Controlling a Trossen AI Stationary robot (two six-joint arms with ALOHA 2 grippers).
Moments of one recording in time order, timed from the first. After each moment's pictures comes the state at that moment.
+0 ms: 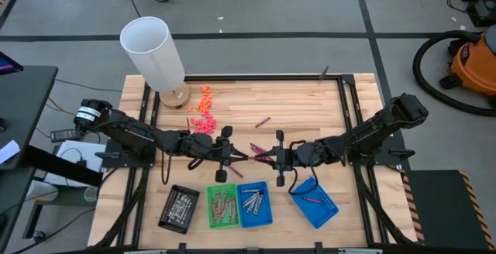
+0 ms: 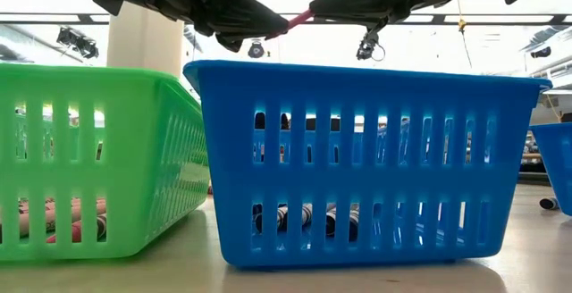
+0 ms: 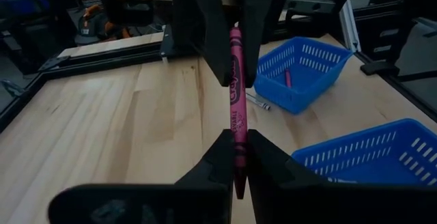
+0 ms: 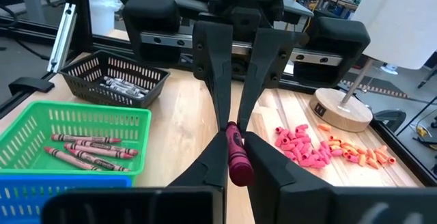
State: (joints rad) left arm -0.20 1.43 0.71 0.43 -0.14 0.10; right arm 0.33 1.49 0.71 0.55 0.40 -0.13
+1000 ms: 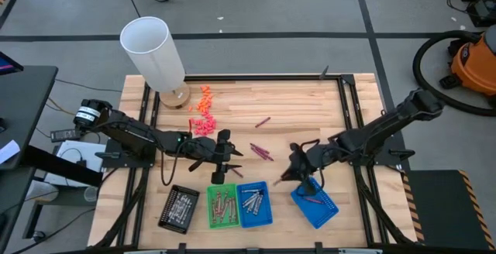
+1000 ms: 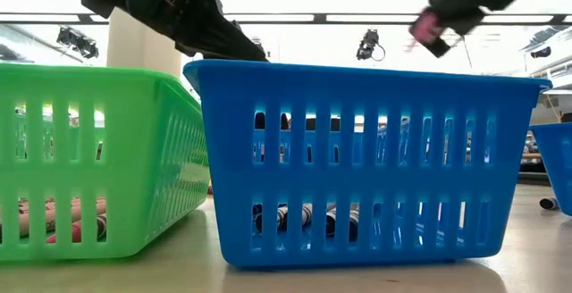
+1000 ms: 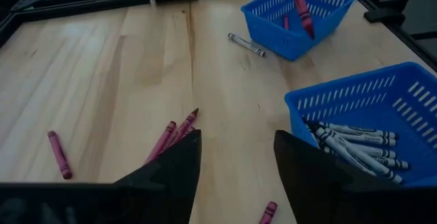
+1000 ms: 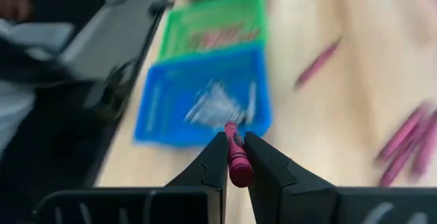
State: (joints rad) left arm -0.21 1.43 0.71 0.25 -0.14 0.03; right arm 0.40 1.24 0.71 -0.06 0.05 0.34
